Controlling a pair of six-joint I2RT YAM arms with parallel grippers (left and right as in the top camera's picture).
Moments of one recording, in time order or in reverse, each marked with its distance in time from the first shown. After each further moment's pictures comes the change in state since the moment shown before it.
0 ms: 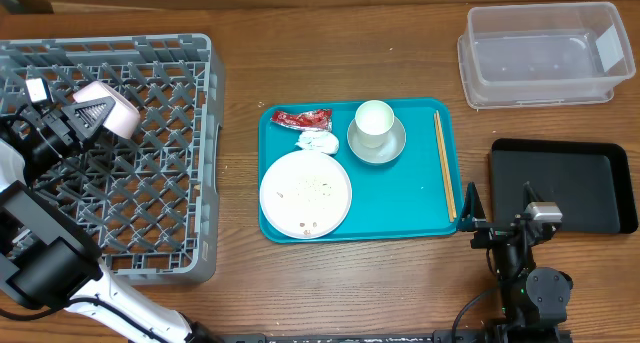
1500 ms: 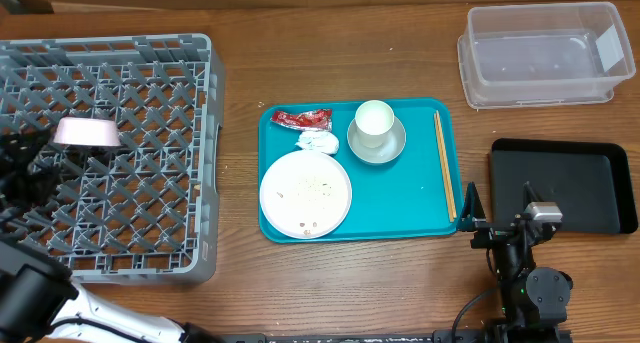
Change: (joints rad) left arm 0.292 0.000 0.061 -0.047 -0.420 -0.370; right arm 0.000 0.000 0.000 -0.001 0.000 0.000
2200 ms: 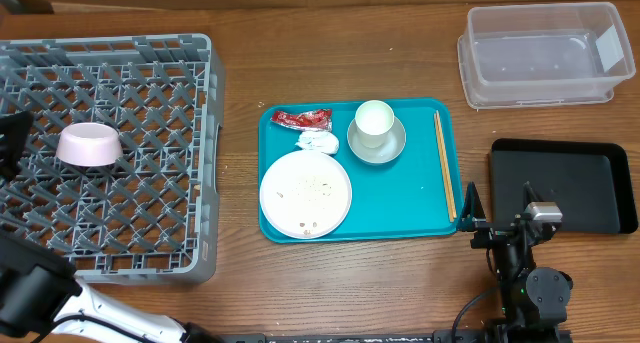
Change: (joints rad) left arm -0.059 0.000 0.198 -0.177 0.266 -0.022; right arm 0.000 0.000 0.000 0.000 0.000 0.000
